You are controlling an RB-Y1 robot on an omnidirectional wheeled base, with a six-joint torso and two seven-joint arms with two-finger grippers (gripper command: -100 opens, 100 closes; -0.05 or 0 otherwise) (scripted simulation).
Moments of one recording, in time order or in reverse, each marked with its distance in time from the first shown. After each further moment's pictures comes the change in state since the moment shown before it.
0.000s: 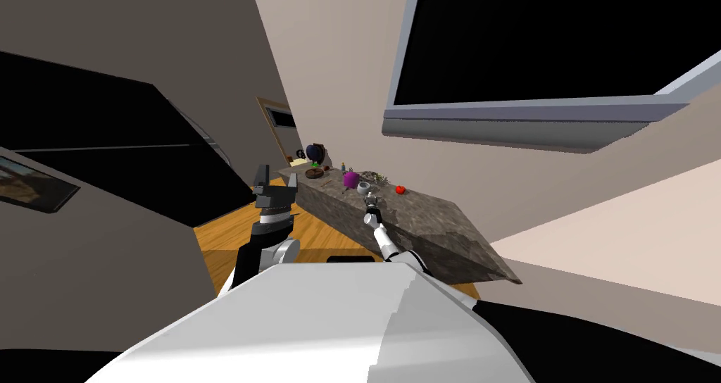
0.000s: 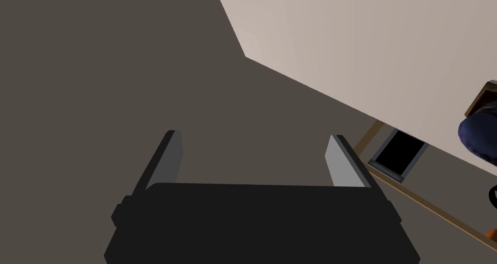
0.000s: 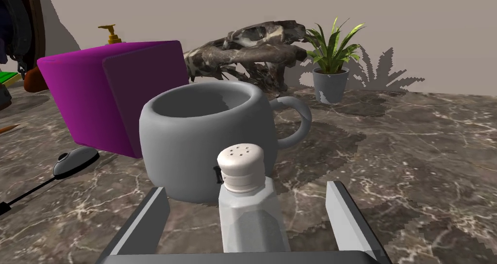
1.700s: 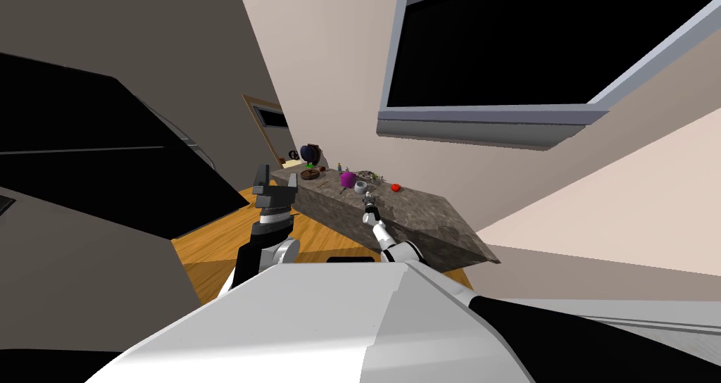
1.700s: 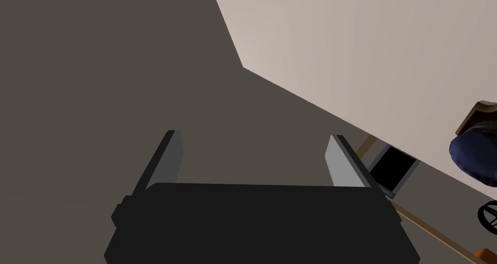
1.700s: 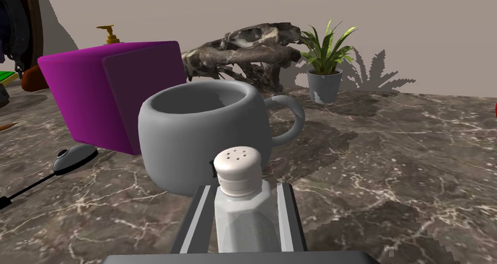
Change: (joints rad) left arm 0.000 0.000 0.000 0.000 0.000 0.000 0.000; right arm -0.111 -0.004 -0.003 0.184 0.158 -0.042 -0.183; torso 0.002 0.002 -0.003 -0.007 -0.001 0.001
